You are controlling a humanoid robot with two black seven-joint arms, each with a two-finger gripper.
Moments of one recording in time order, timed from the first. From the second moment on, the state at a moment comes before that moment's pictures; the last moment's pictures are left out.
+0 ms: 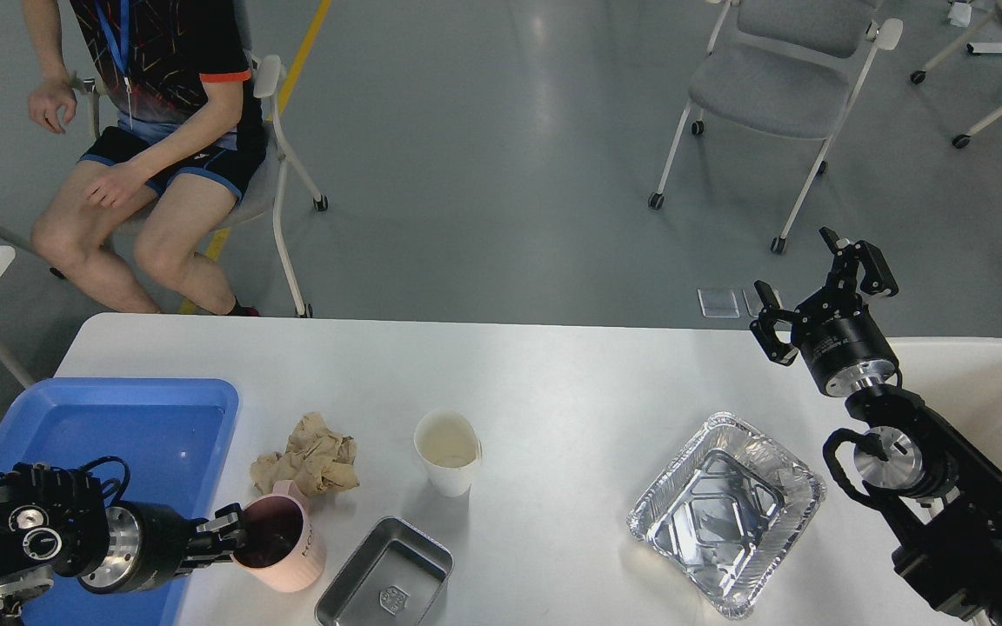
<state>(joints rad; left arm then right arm) -0.72 0.88 0.01 -1.55 0.72 -0.18 0.34 0.40 -0.28 1.17 0.95 -0.29 0.20 0.30</state>
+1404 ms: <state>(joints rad) -0.89 1.55 -0.20 -1.66 0.72 -0.75 0.34 0.42 -0.27 1.17 0.91 -0.29 0.20 0.30</state>
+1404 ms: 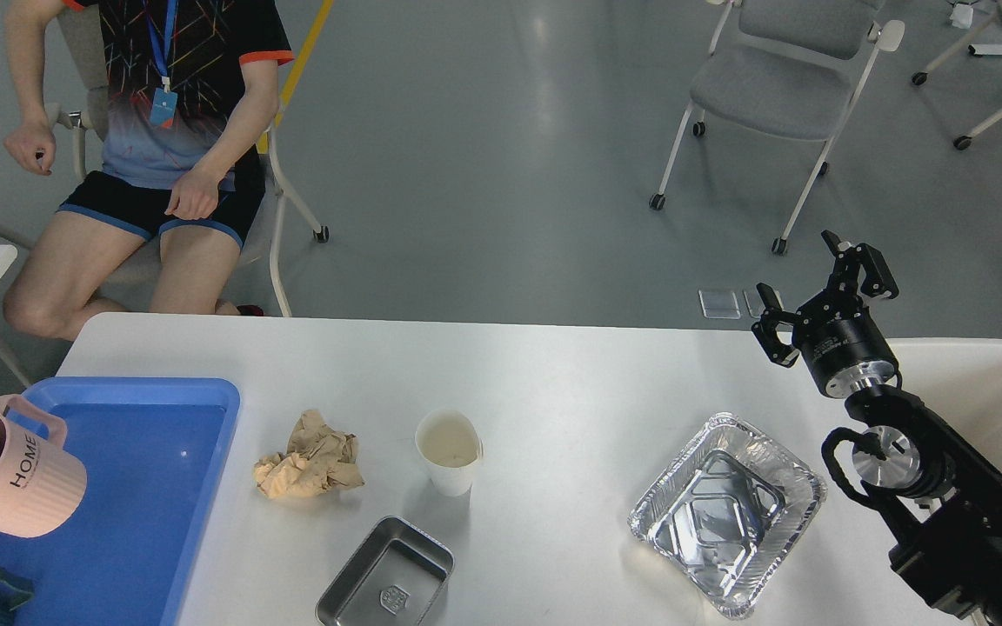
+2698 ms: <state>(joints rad) -0.73 1.20 0.17 -1.52 0.71 -0.24 0.33 0.42 -0.26 1.17 0.90 -0.29 0.21 0.30</state>
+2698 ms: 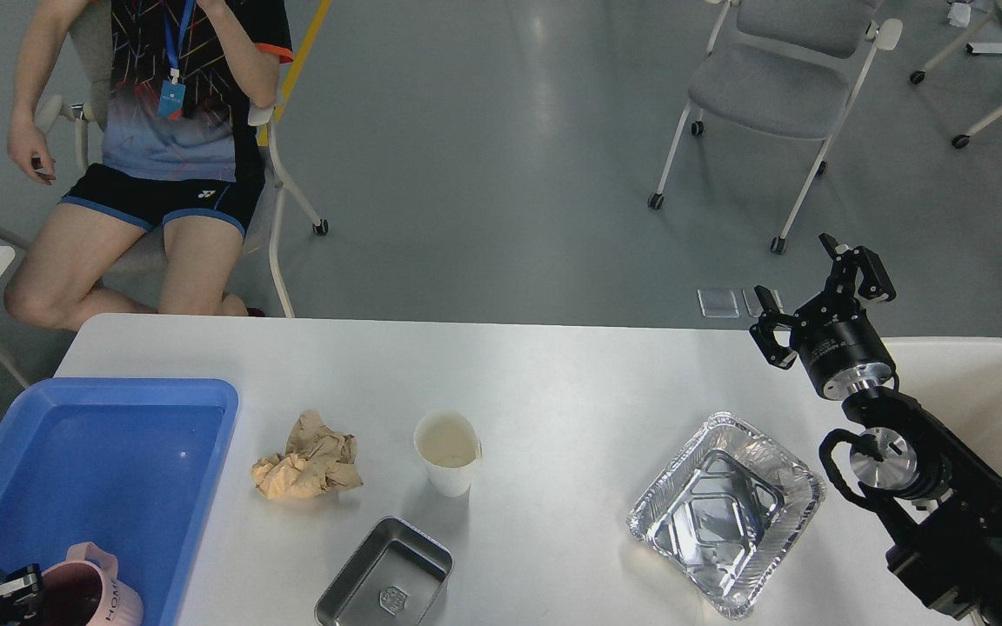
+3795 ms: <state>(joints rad) -1.04 1.59 -0.29 -1.69 0.68 -0.78 0.26 0.44 -0.25 1.17 0.91 -0.29 0.20 0.30</state>
